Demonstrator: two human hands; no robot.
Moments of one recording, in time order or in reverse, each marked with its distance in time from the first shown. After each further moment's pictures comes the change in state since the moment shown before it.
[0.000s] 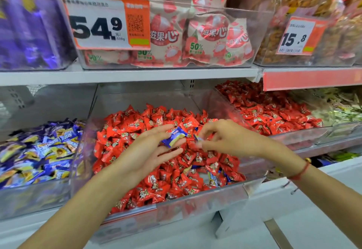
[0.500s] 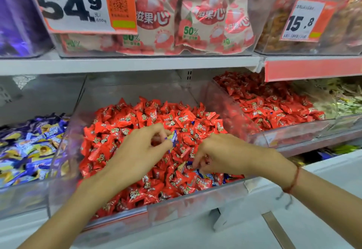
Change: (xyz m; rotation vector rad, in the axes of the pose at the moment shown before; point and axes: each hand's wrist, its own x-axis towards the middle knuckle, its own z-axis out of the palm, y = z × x) left_hand 0.011 -0.015 -0.019 1.121 0.002 0.507; right_hand -0.004 0.009 0.025 -0.530 -0.189 -0.207
